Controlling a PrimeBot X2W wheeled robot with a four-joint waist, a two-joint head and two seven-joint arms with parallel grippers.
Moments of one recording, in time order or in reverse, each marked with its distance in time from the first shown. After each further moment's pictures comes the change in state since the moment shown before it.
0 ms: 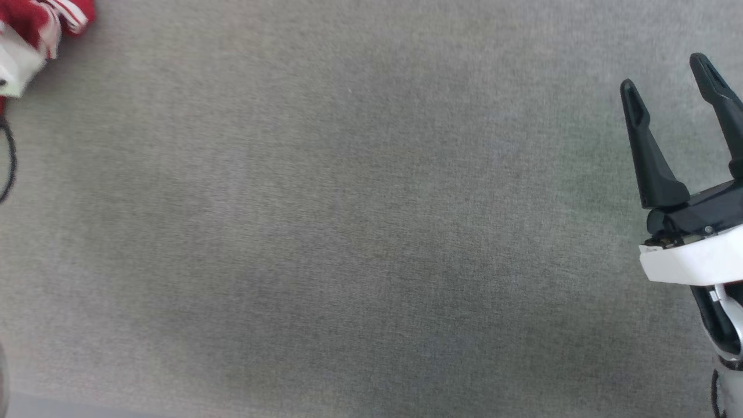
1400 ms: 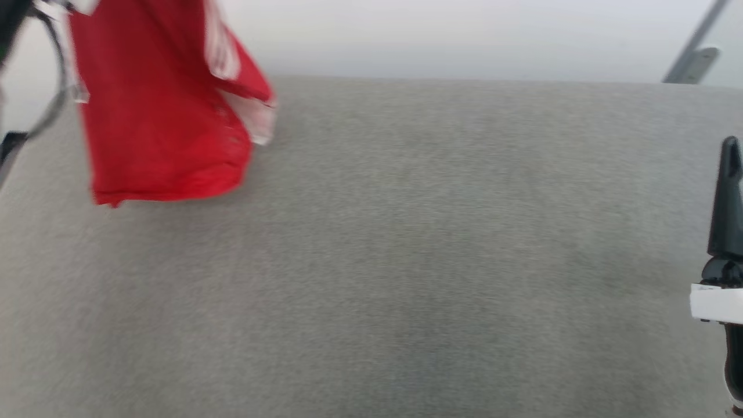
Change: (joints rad) left arm 0.059 0.088 -0.380 -0.862 -0.189 -0.063 0.203; right arm 0.190 0.184 -0.272 0.060 -0.021 0.000 -0.155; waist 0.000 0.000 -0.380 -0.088
